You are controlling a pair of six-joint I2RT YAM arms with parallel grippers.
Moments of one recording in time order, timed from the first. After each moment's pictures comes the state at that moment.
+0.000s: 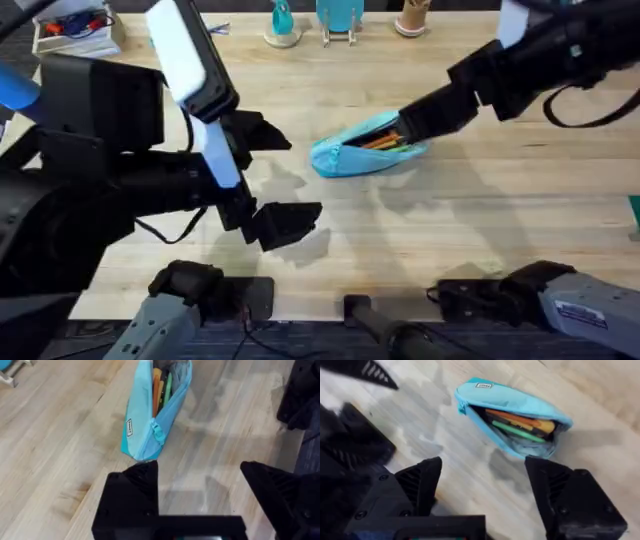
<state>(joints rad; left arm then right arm) -0.18 0.71 0.76 -0.96 0.70 0.64 0.37 1.27 1.41 -1.25 -0.36 -0.15</state>
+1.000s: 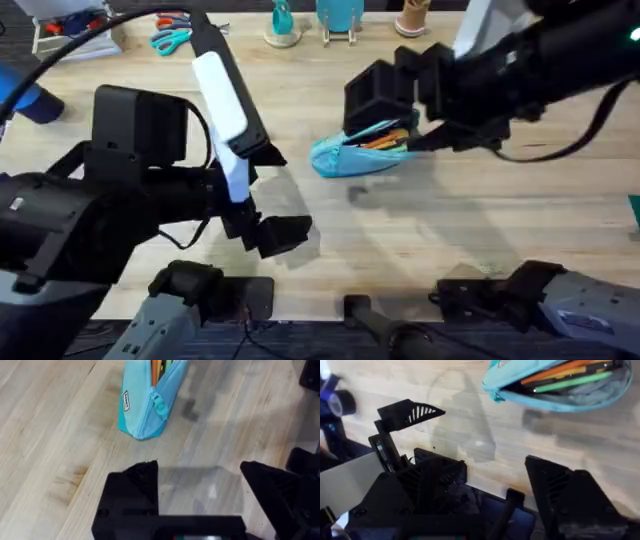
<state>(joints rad) -0.18 0.71 0.65 -0.95 0.62 0.75 0.65 1.27 1.41 -1.22 -0.26 0.75</state>
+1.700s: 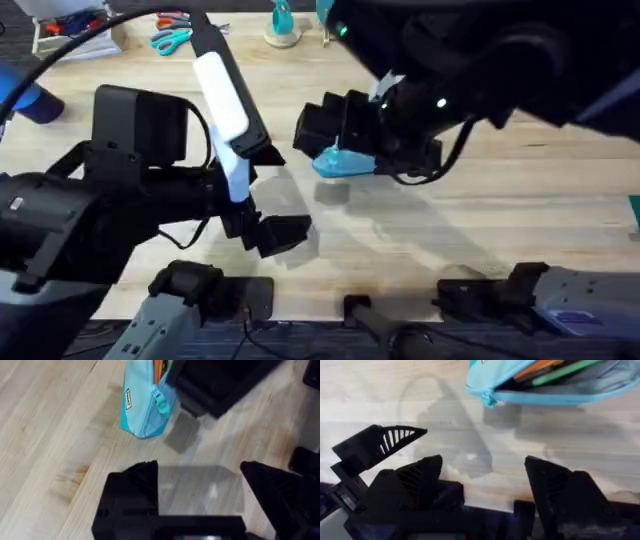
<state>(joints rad) -0.18 0.71 0.65 -0.95 0.61 0.75 0.89 1.47 1.41 -1.16 -0.02 1.08</state>
